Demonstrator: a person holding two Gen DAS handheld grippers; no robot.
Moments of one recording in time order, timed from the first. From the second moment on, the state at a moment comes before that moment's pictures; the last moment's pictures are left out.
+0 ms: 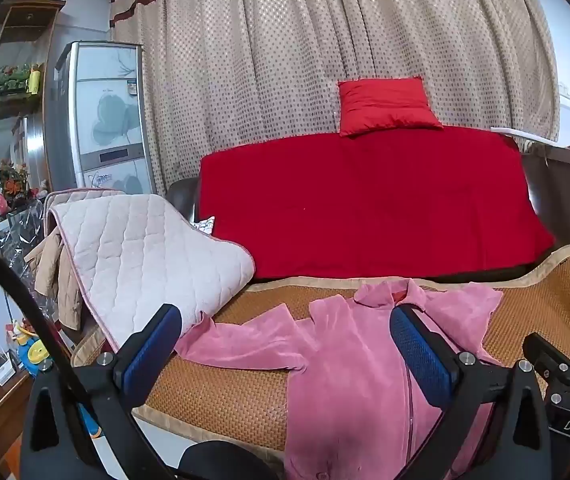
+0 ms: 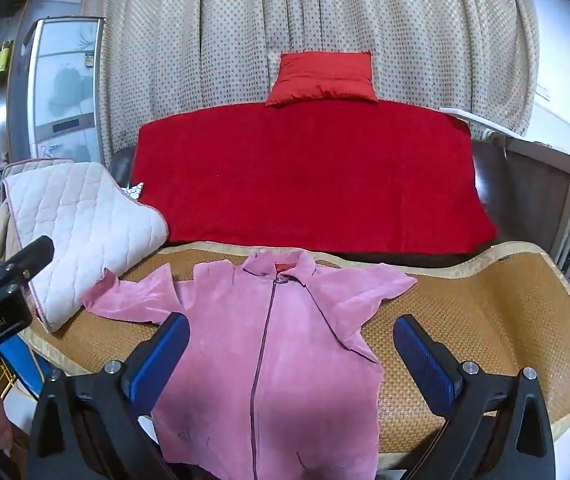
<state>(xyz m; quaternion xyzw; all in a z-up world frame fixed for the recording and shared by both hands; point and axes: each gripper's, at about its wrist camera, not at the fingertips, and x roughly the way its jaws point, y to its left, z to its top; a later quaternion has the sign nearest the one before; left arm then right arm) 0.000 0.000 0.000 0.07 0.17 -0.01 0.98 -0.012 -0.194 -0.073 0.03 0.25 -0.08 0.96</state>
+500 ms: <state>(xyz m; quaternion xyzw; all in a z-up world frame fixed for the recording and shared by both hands) 0.000 -0.012 0.003 0.09 0.17 -0.02 0.98 -0.019 -0.203 -0.067 0.04 0.25 -0.08 0.96</state>
